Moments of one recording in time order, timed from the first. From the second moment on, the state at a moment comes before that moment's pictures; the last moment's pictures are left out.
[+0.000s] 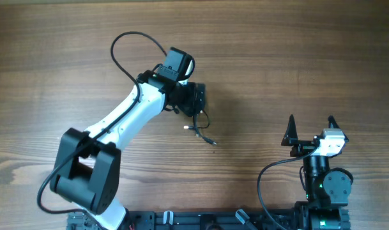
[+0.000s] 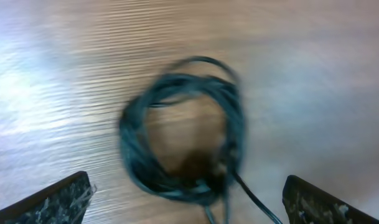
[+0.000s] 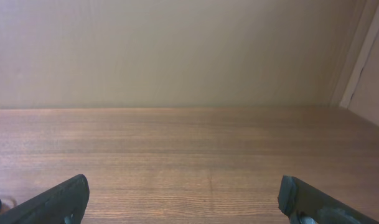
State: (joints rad) left arm -0.46 1.80 1.24 -0.62 0.04 -0.39; right arm -0.03 0.02 0.01 0.01 0.02 -0.01
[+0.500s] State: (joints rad) left arm -0.46 1.92 1.24 -0.61 -0.07 -0.69; right arm -0.03 0.02 0.01 0.01 0.02 -0.01
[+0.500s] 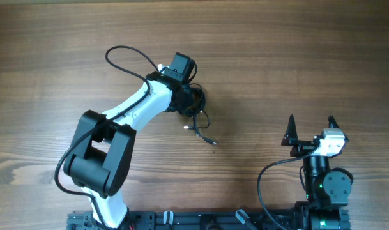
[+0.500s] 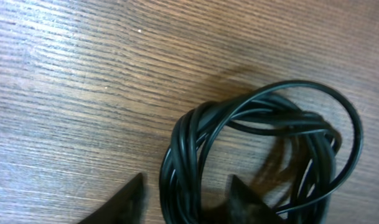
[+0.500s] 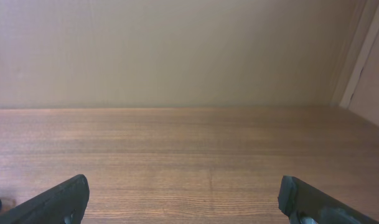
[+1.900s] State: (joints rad) left arm -0.40 1.67 1.22 -0.97 0.03 -1.25; right arm -0.03 0.02 0.01 0.01 0.02 -0.01
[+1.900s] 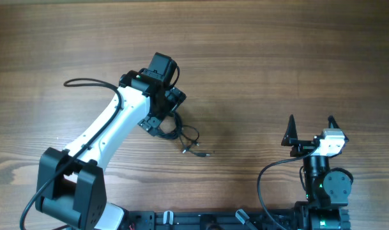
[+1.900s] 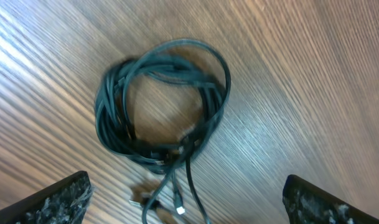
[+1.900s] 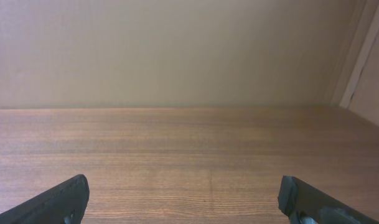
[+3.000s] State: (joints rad) left arm -0.35 1.30 1.00 -0.73 -0.04 -0.86; right arm -0.03 0.02 0.01 0.01 0.02 -0.06
